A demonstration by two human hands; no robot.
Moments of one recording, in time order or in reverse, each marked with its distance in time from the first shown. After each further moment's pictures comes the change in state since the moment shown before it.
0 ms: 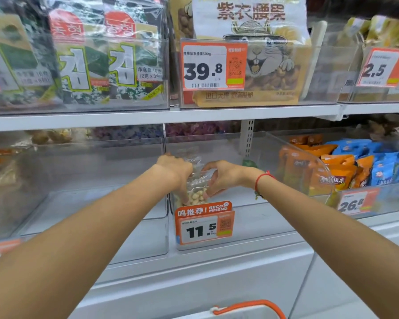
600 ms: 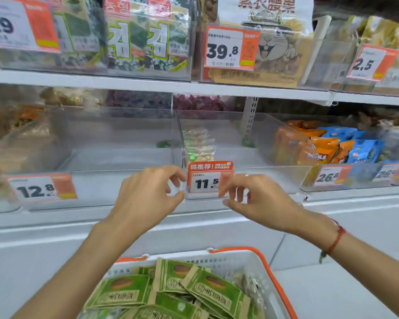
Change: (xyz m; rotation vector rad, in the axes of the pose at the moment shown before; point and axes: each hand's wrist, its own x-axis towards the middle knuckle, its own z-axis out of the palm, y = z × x) left_hand -0.190 0.023 0.045 -0.708 0.440 -0.176; right_hand -0.175 0.006 0.074 -0.348 0.365 -0.390
